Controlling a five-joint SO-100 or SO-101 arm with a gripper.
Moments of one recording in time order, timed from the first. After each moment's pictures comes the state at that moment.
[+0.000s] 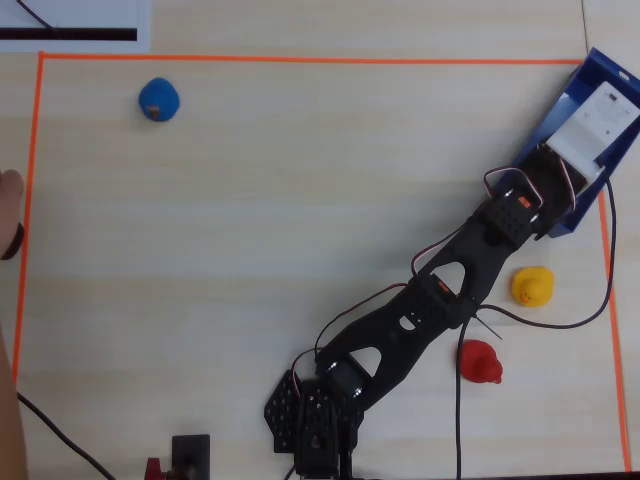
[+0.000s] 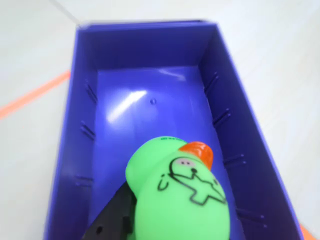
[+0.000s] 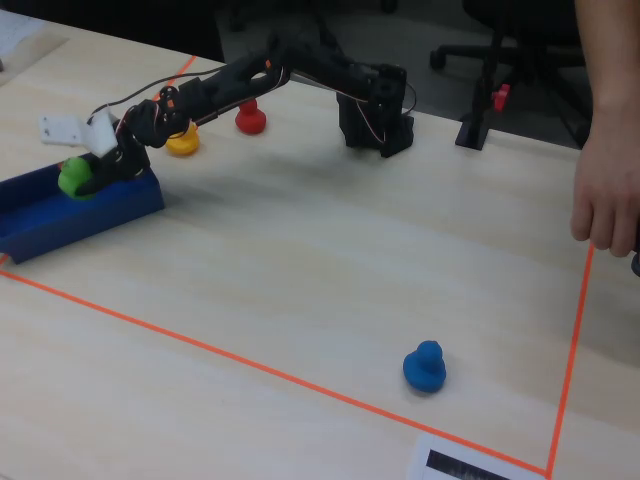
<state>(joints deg) 51.3 38.6 48.7 12.9 -94.0</state>
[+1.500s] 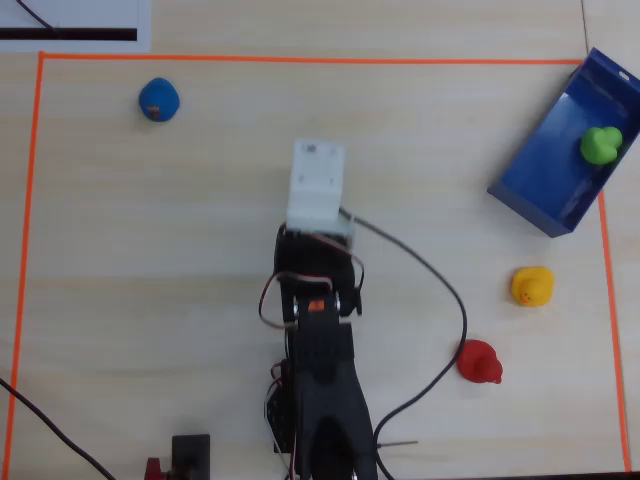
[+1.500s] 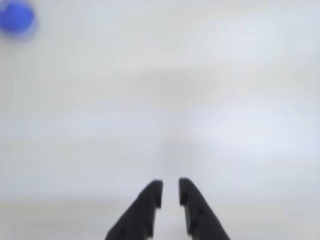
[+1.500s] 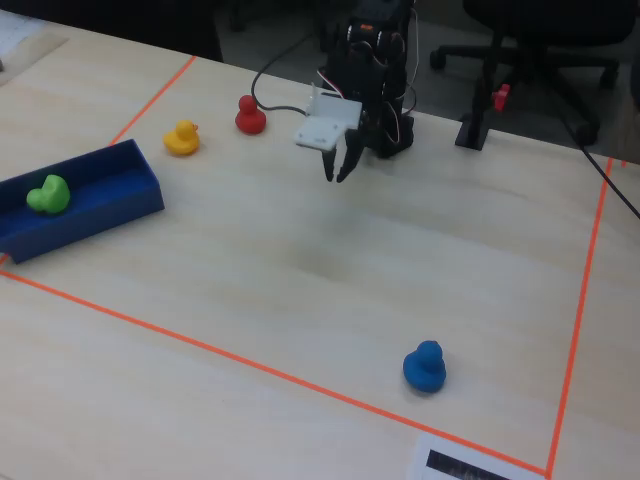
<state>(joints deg) -1.1 156.3 149.6 56.2 -77.1</state>
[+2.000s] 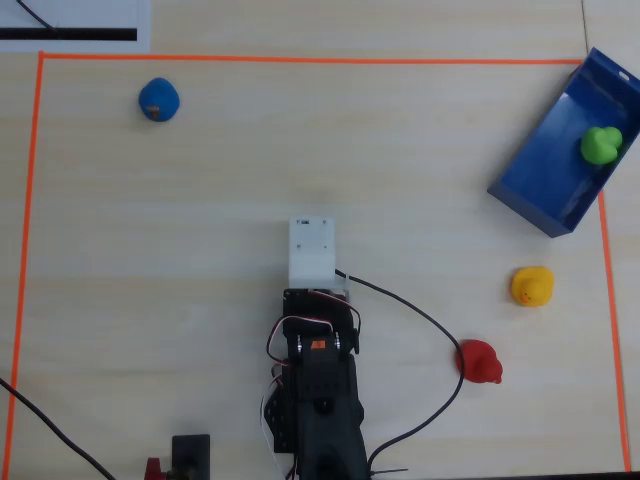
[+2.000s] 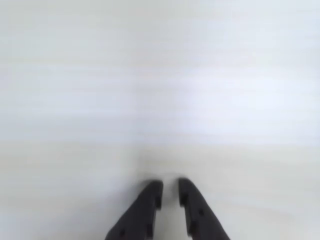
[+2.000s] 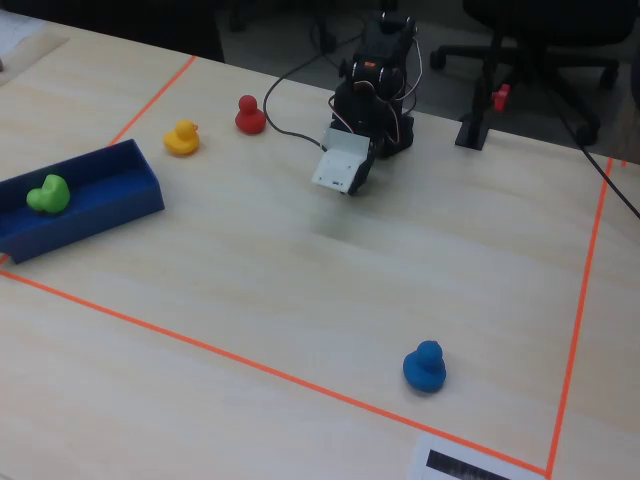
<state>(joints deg) 0.7 184.1 178.4 68.6 -84.6</state>
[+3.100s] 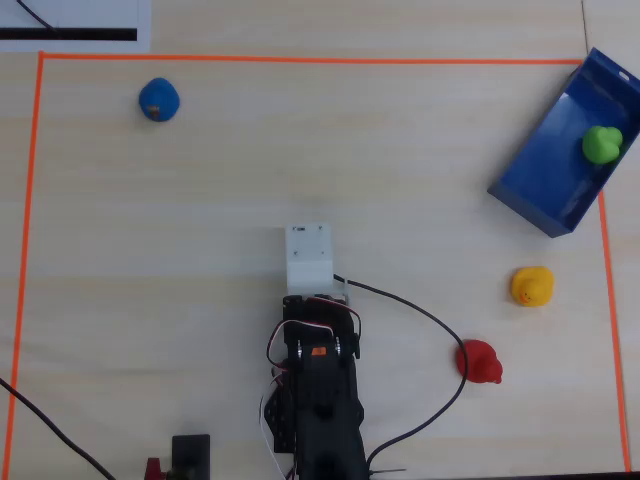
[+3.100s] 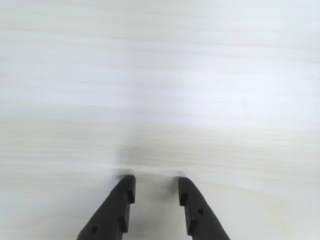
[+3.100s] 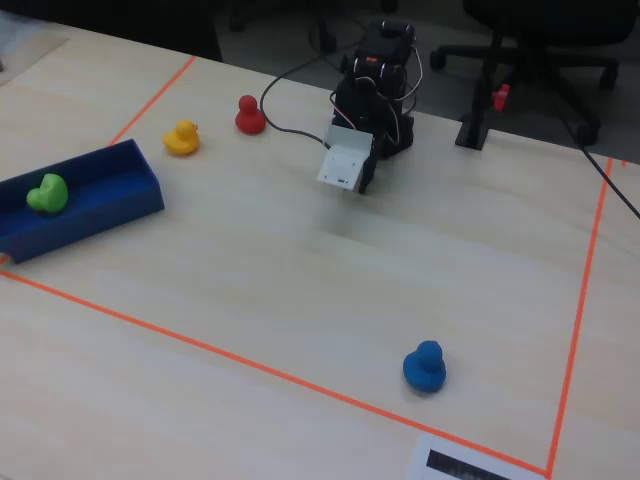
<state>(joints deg) 0.7 189.6 178.3 75.7 -86.7</state>
